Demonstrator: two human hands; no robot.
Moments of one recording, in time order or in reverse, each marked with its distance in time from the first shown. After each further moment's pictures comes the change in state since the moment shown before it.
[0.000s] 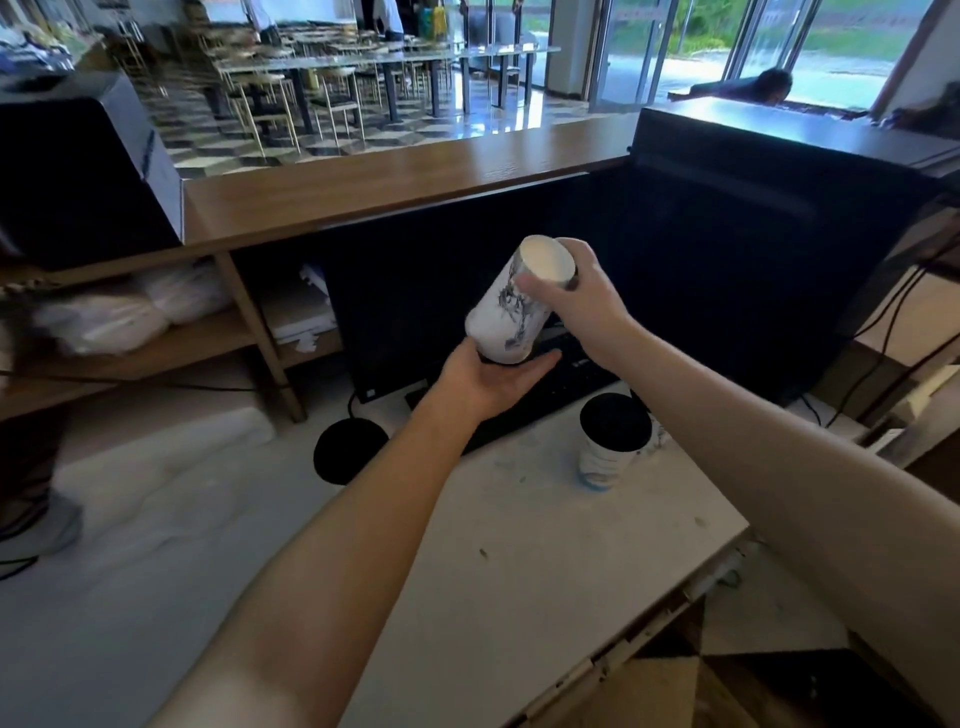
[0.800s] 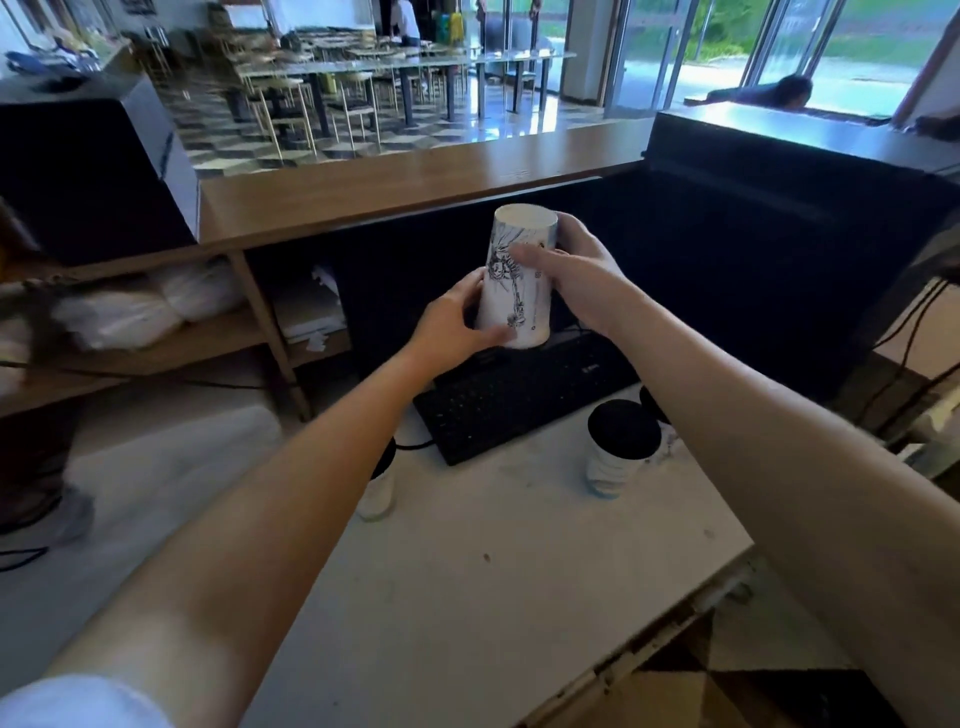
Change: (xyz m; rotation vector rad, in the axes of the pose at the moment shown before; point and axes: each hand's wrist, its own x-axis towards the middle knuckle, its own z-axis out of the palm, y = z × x) left_hand -0.008 0.057 0.003 1.674 -0.006 0.740; right_hand 0.025 -0.018 0.004 0.305 -0.196 0.012
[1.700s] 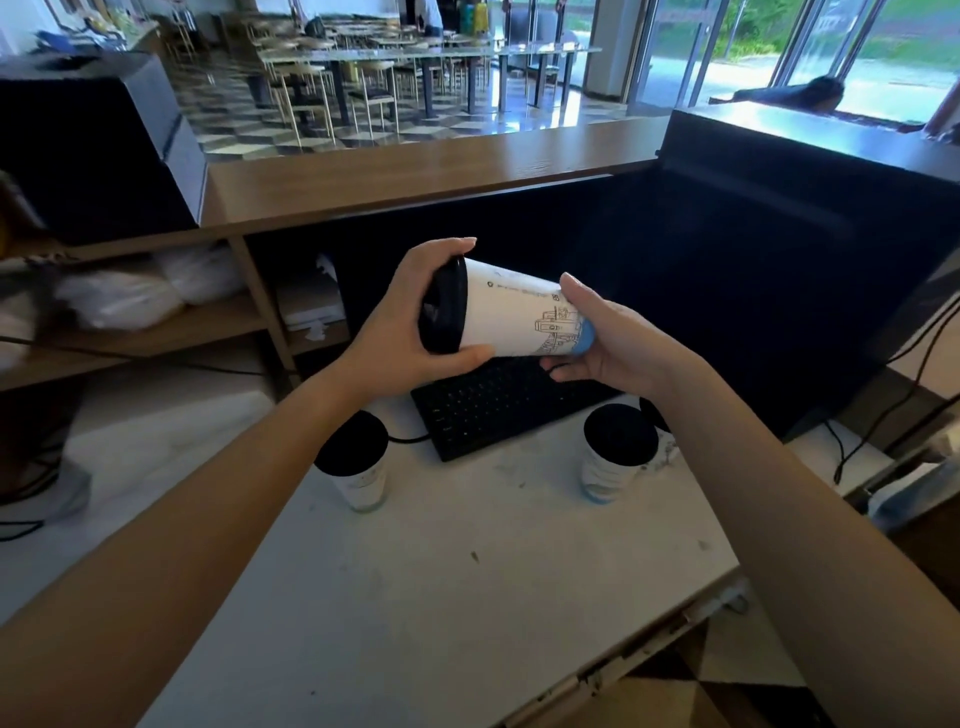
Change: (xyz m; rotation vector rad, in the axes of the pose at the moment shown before) left_hand -0.065 0.040 -0.033 0.142 0.073 0.386; right_hand -0.051 0.008 -0.029 0.056 -0.272 0.413
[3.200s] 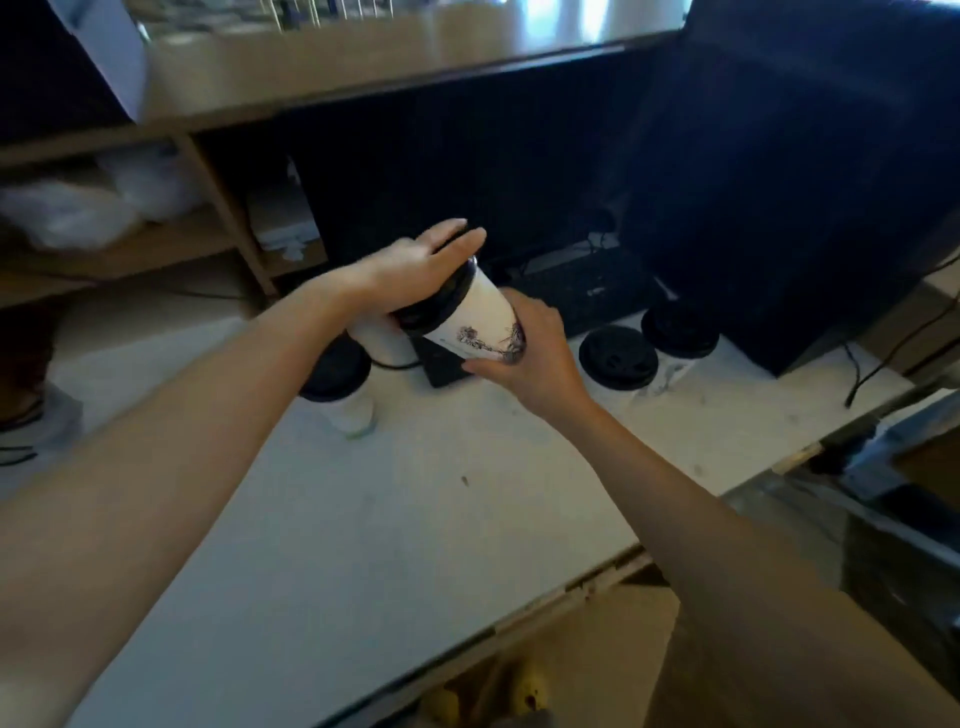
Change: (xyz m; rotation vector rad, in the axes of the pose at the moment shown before) left_hand 0.020 -0.018 0.037 0.134 -0.321 -0.825; right_hand 0.023 0.133 0.034 -0.667 0.375 -0.457
